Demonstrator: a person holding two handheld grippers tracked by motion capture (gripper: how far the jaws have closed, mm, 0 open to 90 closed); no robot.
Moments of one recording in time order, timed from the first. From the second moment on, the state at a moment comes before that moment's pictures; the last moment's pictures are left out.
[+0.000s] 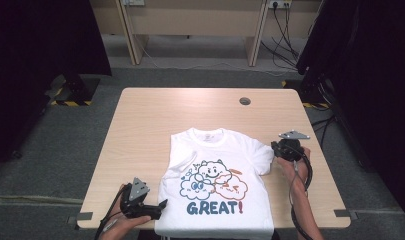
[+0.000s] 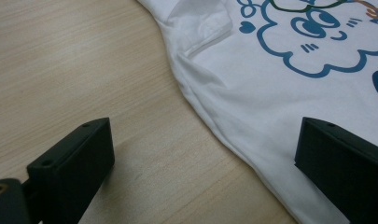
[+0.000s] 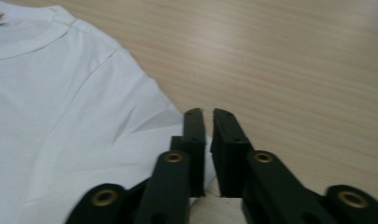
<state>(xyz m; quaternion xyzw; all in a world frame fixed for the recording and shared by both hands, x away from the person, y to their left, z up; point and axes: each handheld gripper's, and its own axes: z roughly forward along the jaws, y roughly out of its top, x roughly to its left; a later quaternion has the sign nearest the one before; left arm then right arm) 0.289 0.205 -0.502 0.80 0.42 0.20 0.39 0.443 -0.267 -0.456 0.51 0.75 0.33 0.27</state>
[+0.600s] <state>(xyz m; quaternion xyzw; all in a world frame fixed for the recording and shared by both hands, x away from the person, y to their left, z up) 0.289 0.205 -0.502 0.80 0.42 0.20 0.39 0.454 -0.261 -0.473 0.53 0.75 0.32 0.24</state>
